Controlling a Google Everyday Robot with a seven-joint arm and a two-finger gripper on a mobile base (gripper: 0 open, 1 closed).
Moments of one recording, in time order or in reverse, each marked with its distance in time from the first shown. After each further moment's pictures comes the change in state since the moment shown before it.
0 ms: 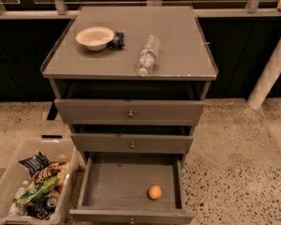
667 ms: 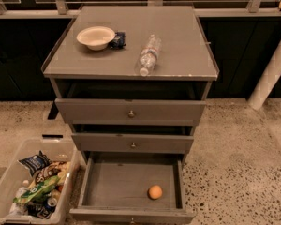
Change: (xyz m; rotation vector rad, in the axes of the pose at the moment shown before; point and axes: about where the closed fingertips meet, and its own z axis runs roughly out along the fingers) arm -0.023 -0.085 0.098 0.005 -0.162 -0.109
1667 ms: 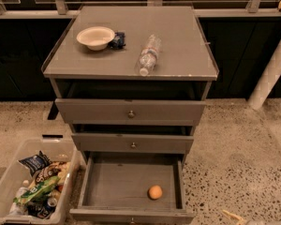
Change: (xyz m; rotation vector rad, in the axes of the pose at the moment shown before) arm -0.027 -0.070 0.023 0.154 -0.020 -0.048
